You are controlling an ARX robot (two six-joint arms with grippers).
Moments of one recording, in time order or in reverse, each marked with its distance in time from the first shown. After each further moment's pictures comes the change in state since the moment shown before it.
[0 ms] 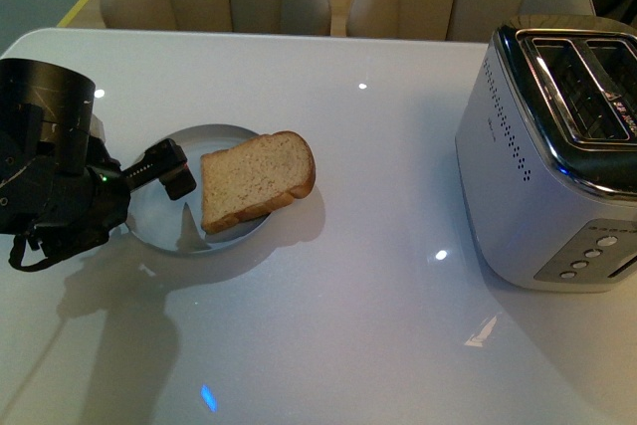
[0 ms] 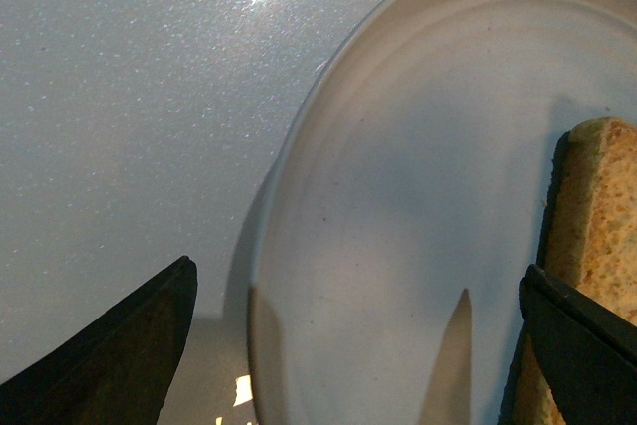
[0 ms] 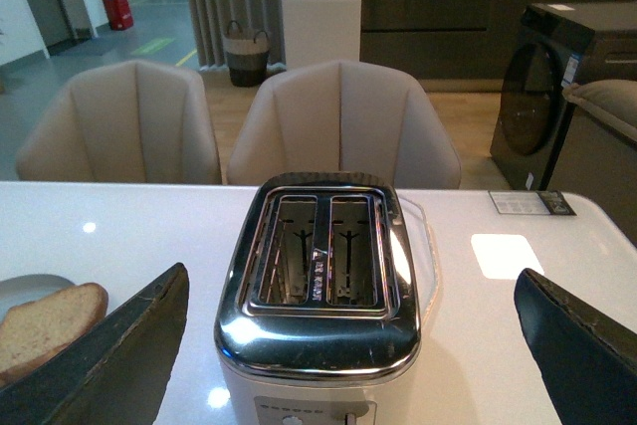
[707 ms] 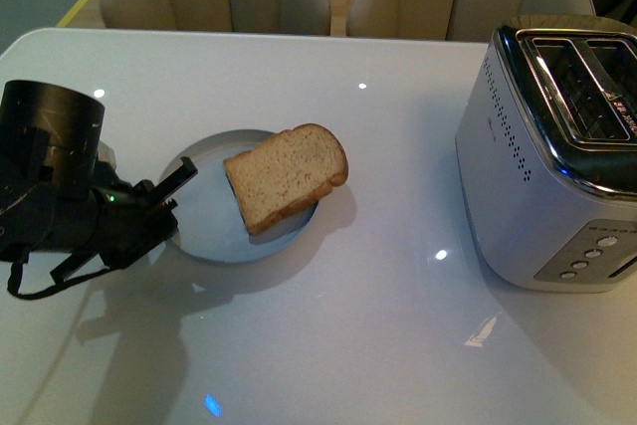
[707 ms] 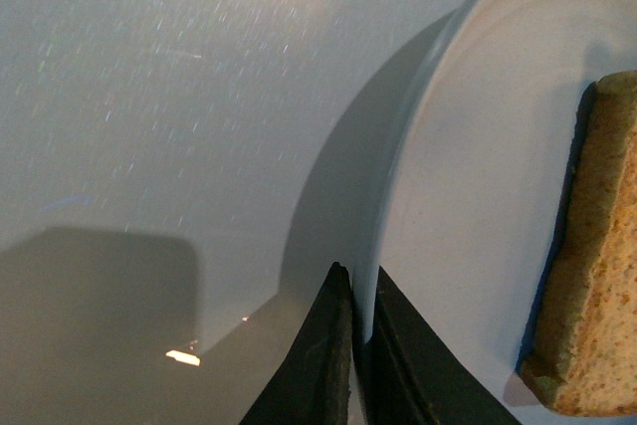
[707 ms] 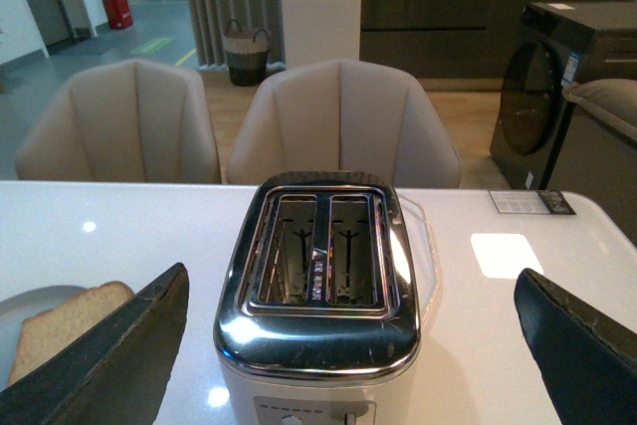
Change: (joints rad) left arm -0.033 -0.050 -0.134 0.032 0.138 -0.195; right arm 0.000 0.000 0.000 0.000 0.000 0.000
